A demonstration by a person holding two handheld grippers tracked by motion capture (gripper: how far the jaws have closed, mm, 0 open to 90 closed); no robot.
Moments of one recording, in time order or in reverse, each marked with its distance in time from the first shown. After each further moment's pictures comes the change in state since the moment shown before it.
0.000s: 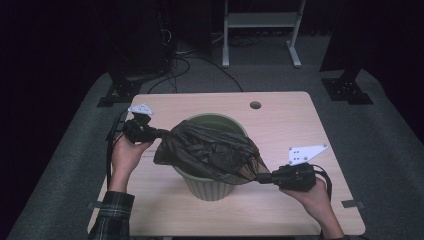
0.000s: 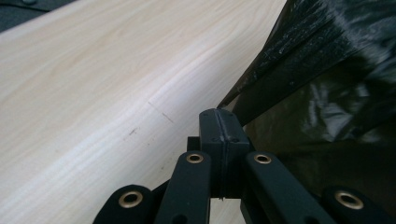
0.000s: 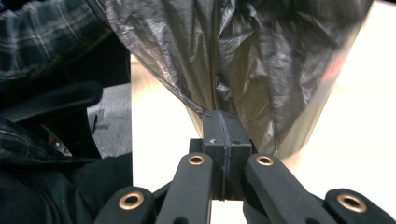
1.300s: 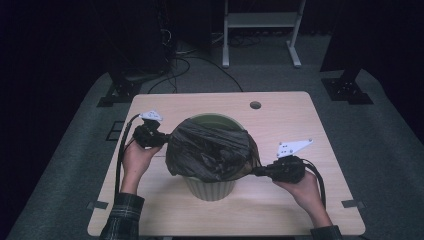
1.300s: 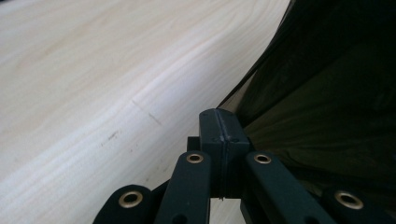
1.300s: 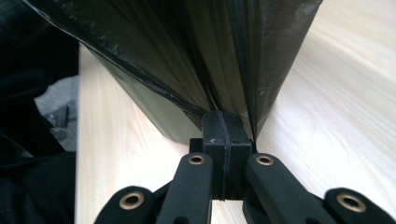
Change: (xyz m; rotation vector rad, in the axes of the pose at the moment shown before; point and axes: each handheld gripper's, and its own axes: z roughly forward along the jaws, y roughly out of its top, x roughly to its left) left arm -0.002 -0.007 0.031 -0.015 -0.023 -0.006; right arm -0.034 -0.009 0.025 0.090 -0.104 0.062
